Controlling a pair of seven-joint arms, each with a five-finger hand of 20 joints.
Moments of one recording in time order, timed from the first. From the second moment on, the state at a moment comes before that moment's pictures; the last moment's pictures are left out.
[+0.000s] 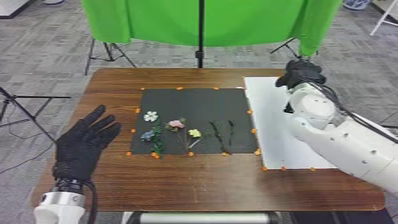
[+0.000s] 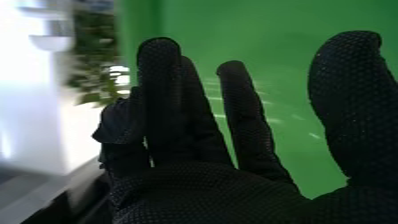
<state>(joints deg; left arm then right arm) 133.0 -60.0 -94.9 -128.8 32.5 10.4 17.6 -46.6 -41.1 29.6 -87.9 -118.8 4.2 50.1</state>
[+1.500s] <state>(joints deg) 132.5 -59.0 -94.1 -128.5 31.8 11.0 19.4 -56.6 -42.9 38.6 -88.1 -121.2 12.0 45.7</state>
